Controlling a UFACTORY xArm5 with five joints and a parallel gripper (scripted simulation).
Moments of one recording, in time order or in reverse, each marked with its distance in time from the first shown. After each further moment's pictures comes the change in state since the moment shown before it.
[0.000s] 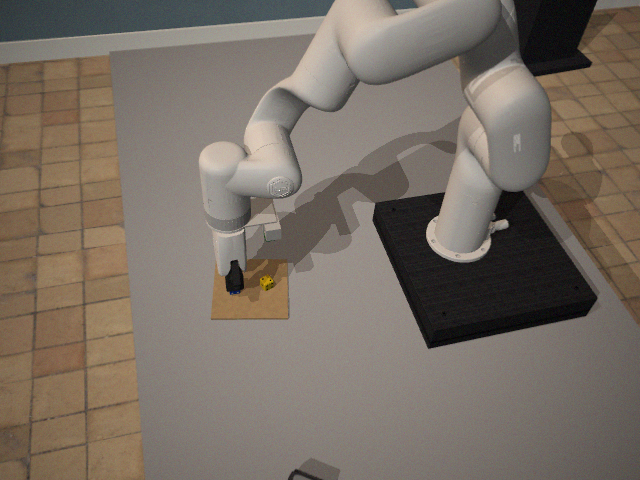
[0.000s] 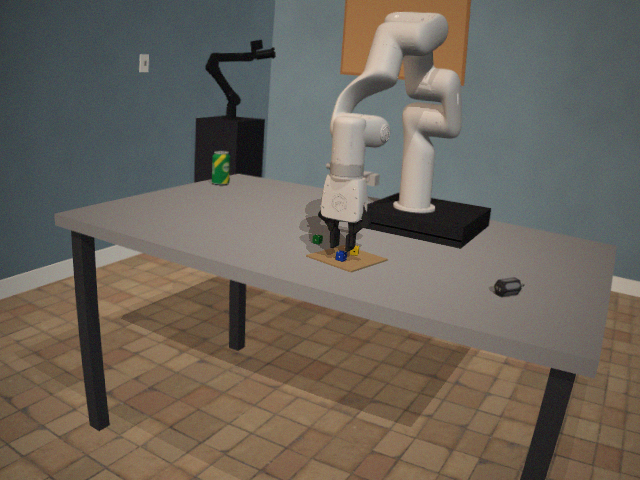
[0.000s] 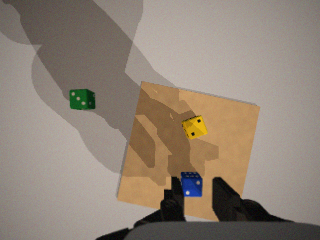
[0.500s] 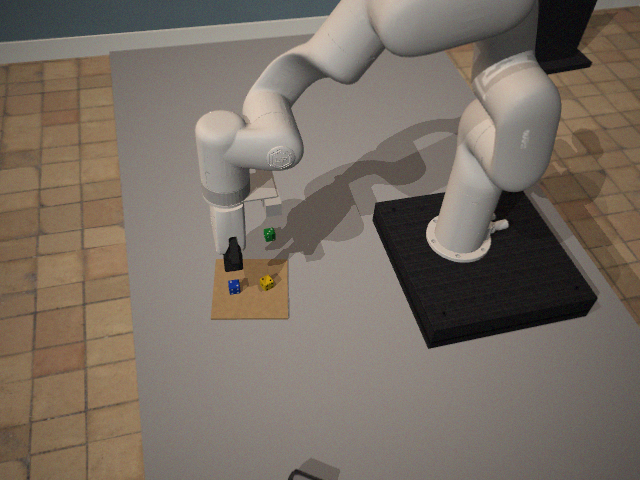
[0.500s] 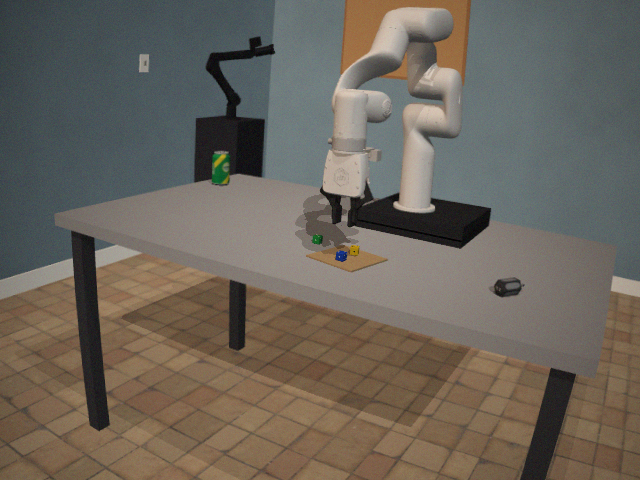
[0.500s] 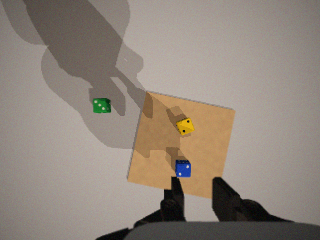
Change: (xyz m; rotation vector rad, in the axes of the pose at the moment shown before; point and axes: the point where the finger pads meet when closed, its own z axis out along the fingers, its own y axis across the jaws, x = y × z) arm 0.000 0.001 -0.058 0.000 0.001 0.000
